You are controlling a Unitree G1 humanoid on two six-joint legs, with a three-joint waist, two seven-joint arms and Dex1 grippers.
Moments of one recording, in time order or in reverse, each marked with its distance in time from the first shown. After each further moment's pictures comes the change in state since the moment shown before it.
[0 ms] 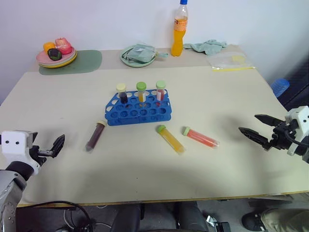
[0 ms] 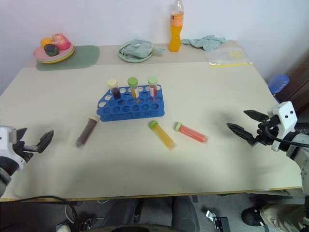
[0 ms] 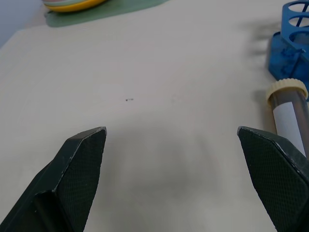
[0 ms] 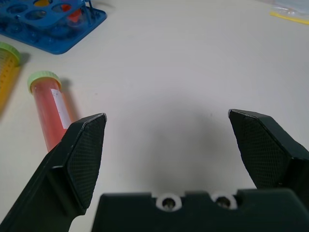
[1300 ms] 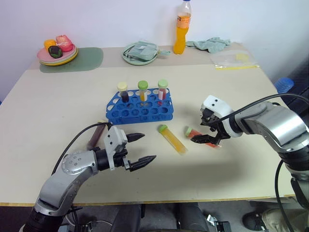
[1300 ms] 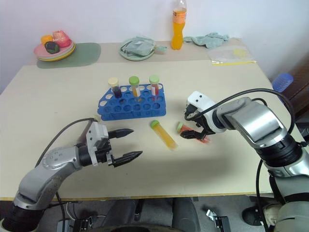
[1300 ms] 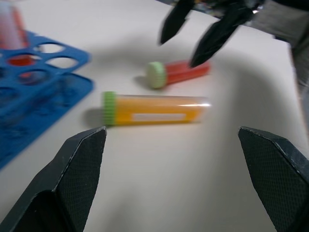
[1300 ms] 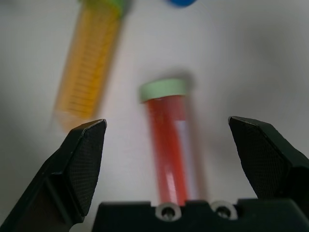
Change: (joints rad) left arm -0.276 0.018 -0.712 -0.088 -0.039 -0.077 -0.420; right arm -0.751 -0.040 0.826 -0.253 -0.046 0.929 -0.093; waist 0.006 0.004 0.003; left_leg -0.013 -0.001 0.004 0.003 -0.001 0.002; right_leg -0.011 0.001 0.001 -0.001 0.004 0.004
